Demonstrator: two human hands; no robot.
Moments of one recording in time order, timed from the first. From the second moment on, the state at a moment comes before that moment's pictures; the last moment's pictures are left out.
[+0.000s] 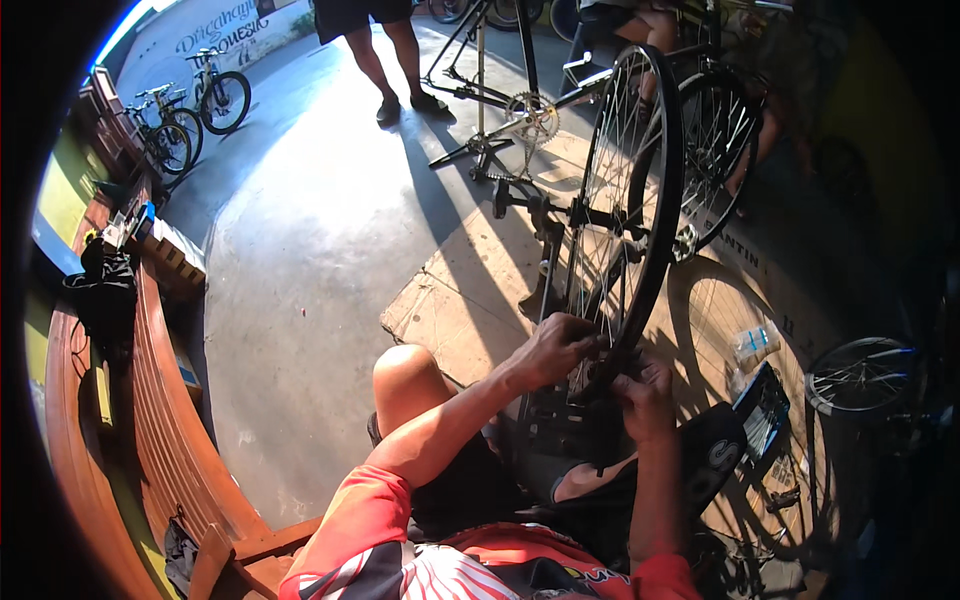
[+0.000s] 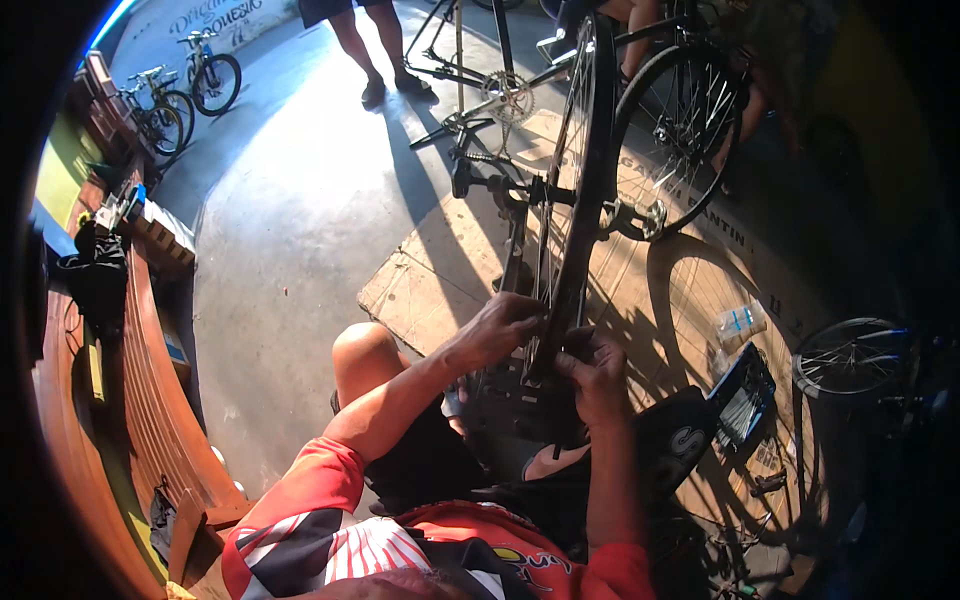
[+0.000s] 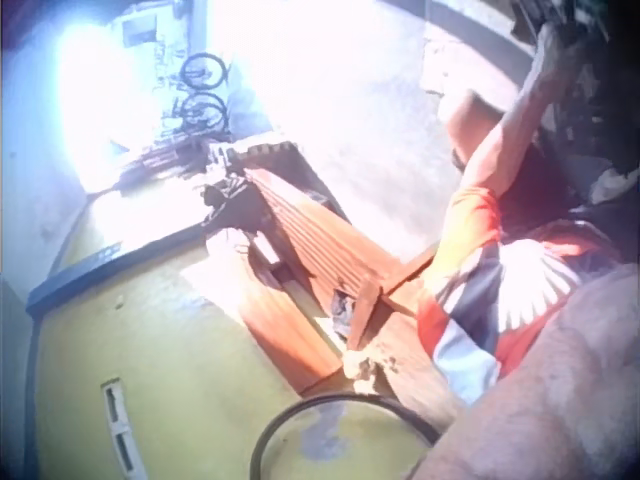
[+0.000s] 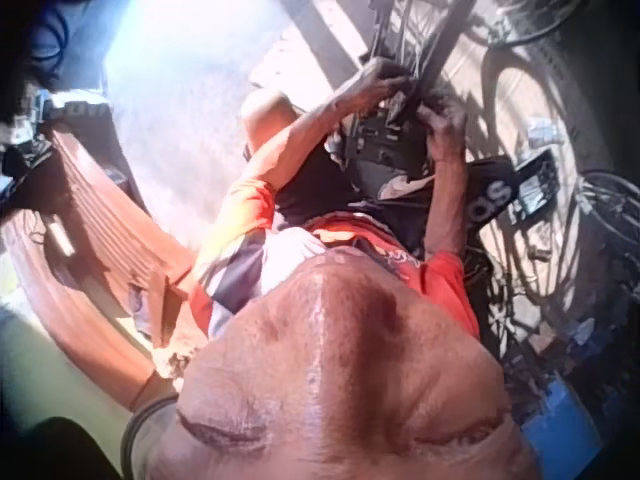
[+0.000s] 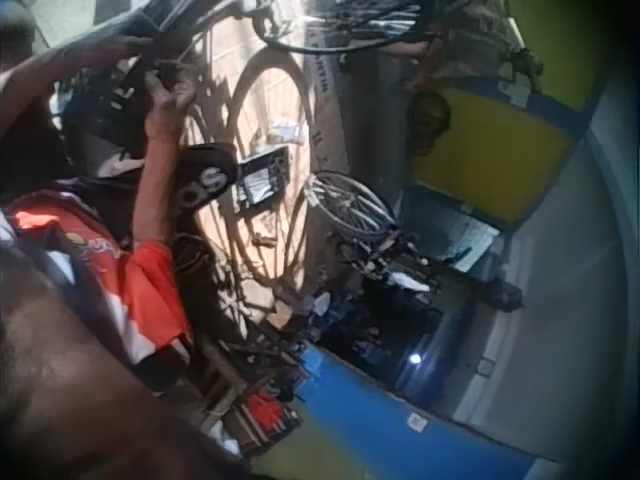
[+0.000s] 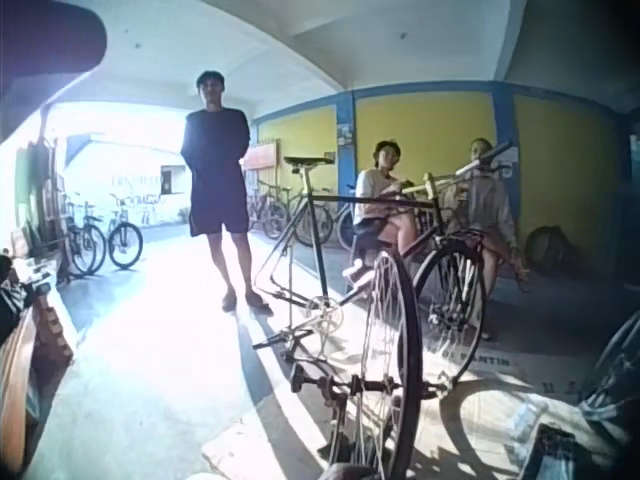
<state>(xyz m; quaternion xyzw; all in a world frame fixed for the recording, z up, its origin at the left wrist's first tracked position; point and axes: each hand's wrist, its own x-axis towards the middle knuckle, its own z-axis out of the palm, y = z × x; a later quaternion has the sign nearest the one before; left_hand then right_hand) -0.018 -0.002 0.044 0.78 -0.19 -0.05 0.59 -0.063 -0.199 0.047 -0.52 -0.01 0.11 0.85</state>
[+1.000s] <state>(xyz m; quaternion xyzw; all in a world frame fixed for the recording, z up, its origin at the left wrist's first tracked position) -0.022 0.011 0.022 0.71 -0.18 -0.24 0.64 -0.048 -0.189 0.022 -0.71 -0.09 0.04 0.70</state>
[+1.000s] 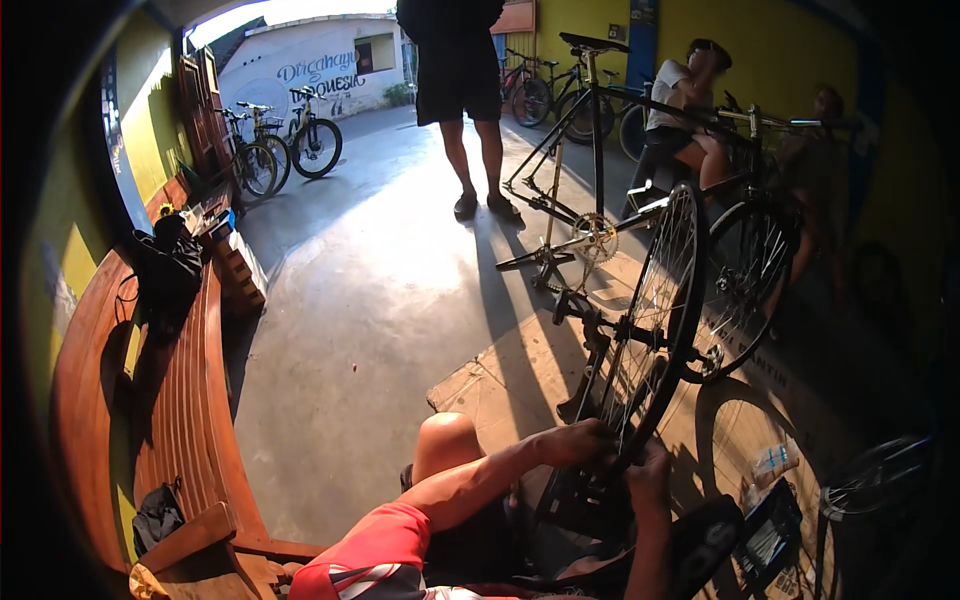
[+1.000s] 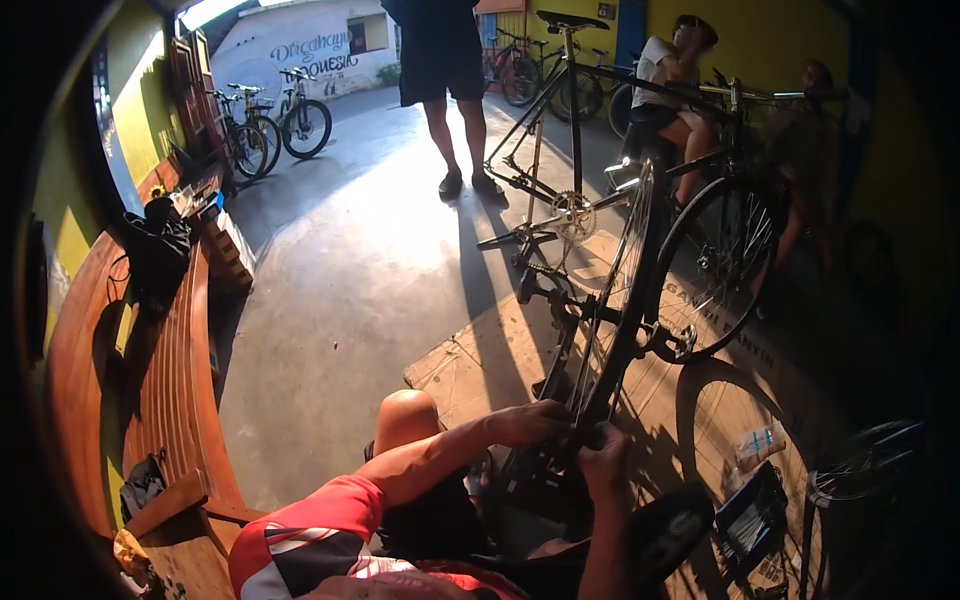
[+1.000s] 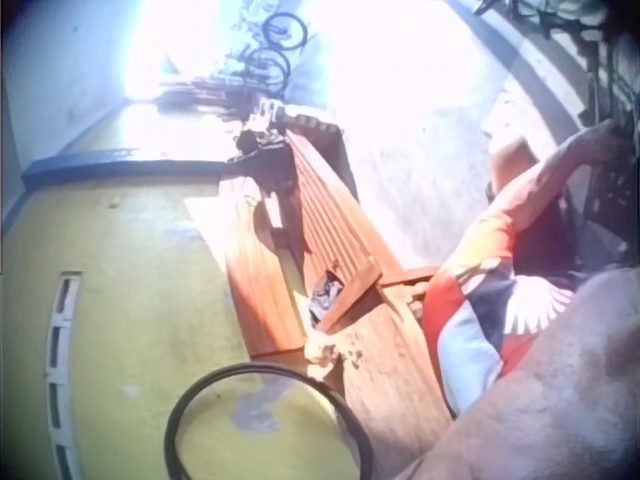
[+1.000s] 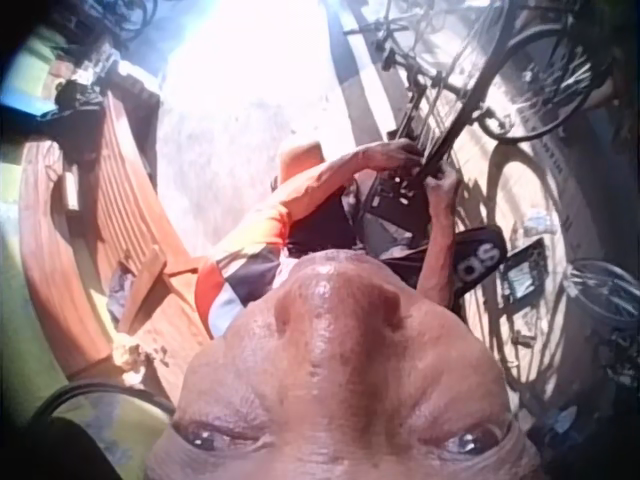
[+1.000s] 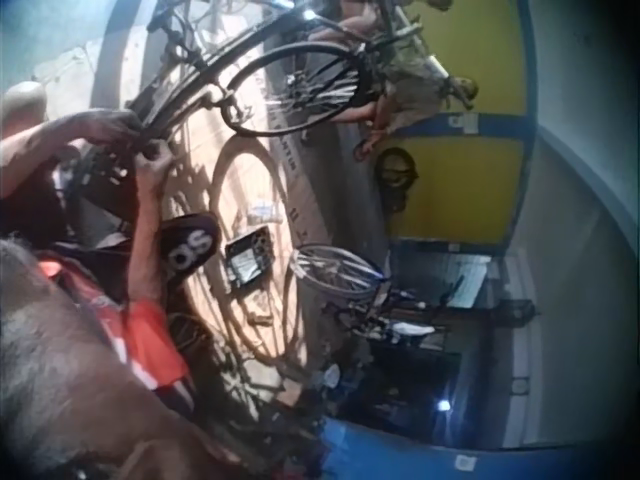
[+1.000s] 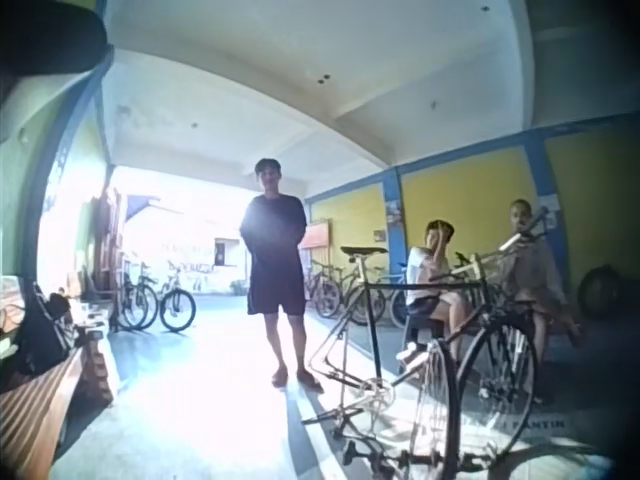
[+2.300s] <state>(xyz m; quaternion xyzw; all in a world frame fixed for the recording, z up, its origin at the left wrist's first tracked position) -0.015 -0.017 0.002 0.86 -0.08 0.21 0.46 -0.030 -0.193 -0.052 -0.66 0.04 -0.16 0.73</state>
